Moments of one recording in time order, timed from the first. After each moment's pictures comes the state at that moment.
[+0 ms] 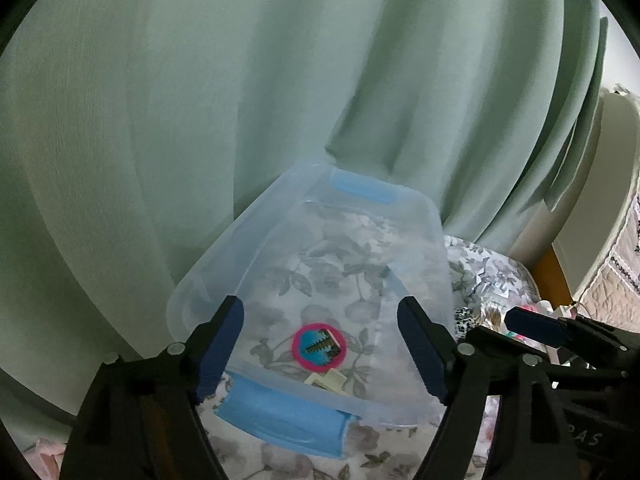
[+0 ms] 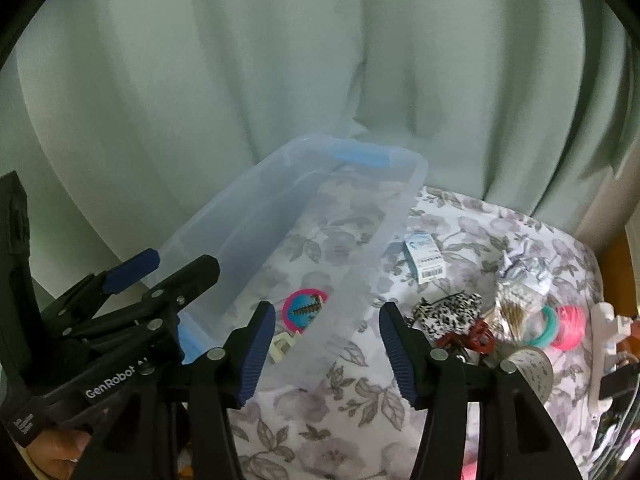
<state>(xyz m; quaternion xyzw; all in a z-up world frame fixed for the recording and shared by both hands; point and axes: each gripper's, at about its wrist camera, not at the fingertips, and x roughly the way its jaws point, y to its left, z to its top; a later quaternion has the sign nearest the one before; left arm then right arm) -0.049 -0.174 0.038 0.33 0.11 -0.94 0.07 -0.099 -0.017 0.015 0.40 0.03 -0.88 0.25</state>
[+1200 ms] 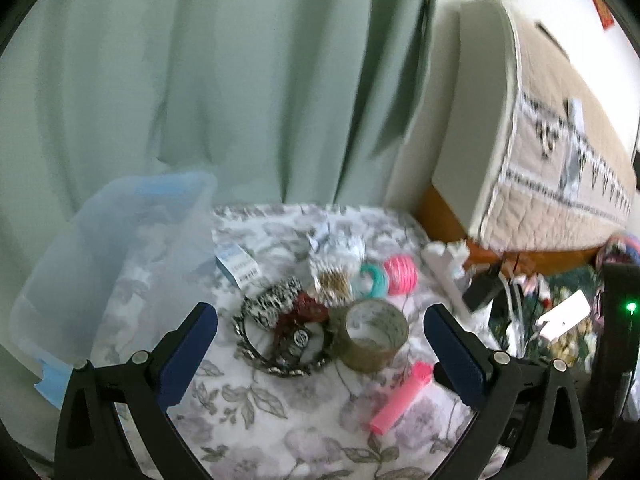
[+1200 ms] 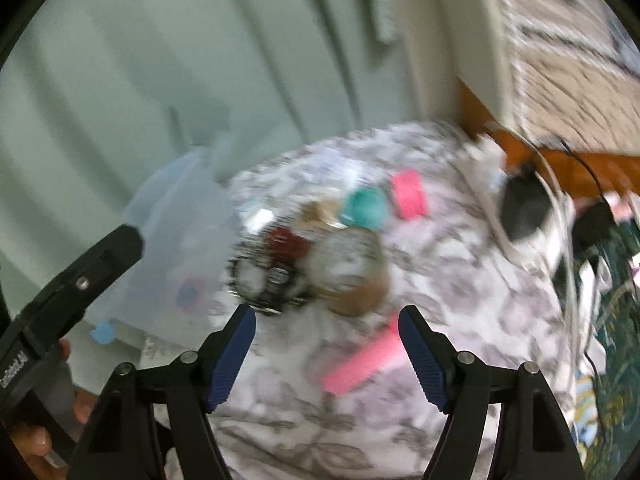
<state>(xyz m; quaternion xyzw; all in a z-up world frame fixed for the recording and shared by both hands) -0.099 0.007 -0.001 0.35 0.01 -0.93 -0.10 -0.053 0.212 -0.050 0.44 -0.16 -0.88 0.07</state>
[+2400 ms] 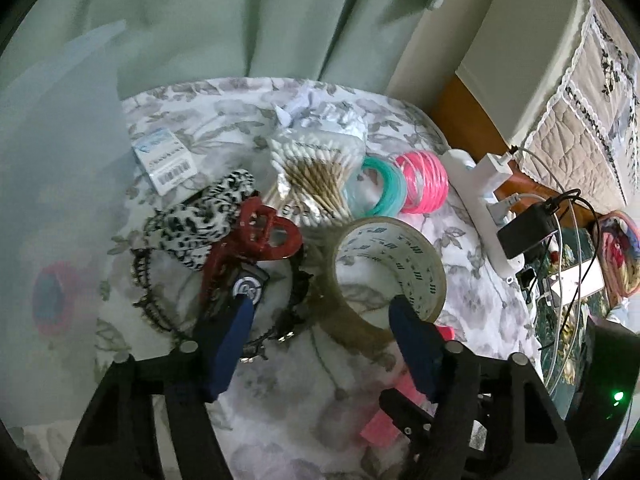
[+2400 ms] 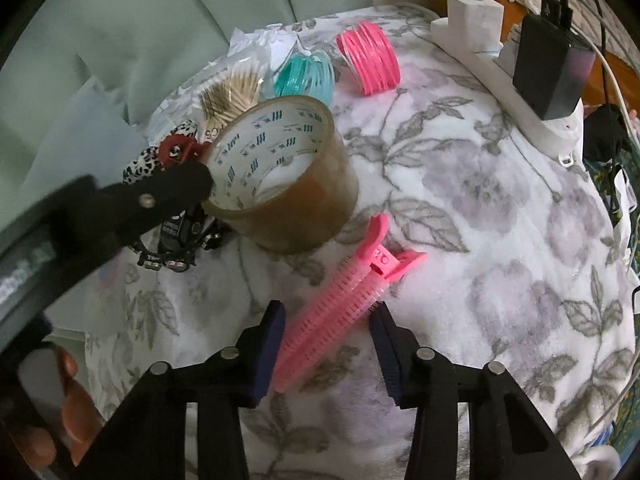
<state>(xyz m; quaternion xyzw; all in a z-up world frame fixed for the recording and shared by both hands) -0.144 0.054 -0.086 0.50 0.05 -0.85 -0.15 -0.084 0.201 -0.150 0.56 -0.18 -0.81 0.03</state>
